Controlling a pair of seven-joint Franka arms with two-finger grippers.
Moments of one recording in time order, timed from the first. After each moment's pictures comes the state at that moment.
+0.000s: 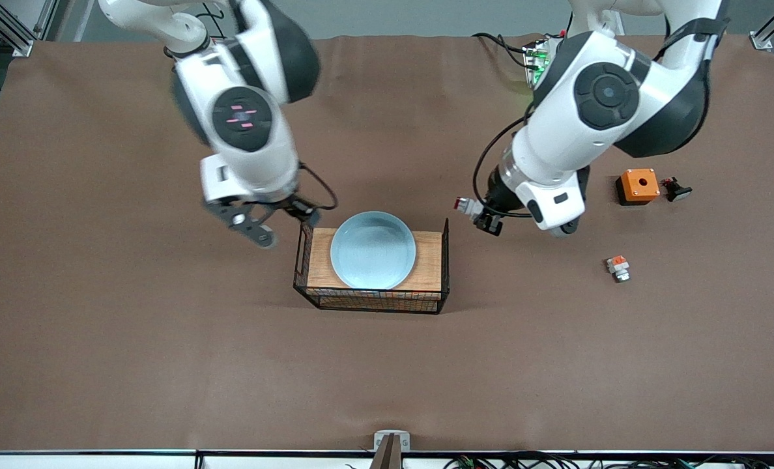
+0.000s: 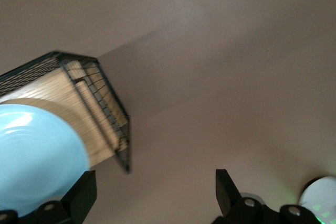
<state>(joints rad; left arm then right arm) -0.34 0.34 -0.25 -1.44 -0.09 1.86 -1.82 0.54 0.42 -0.08 -1.25 0.00 1.48 0.90</state>
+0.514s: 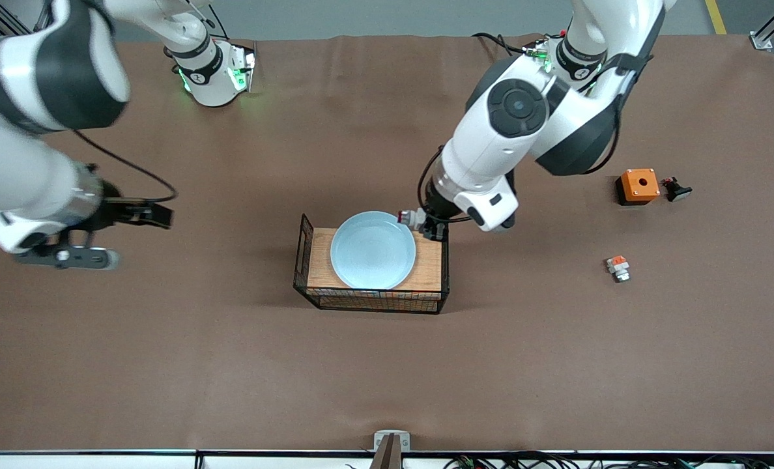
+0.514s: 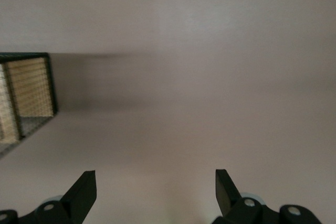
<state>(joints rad) -0.46 0.48 -0.24 -1.36 -0.09 1.99 -2.14 0.18 0.33 -0.08 -1.26 0.01 1.41 0.12</state>
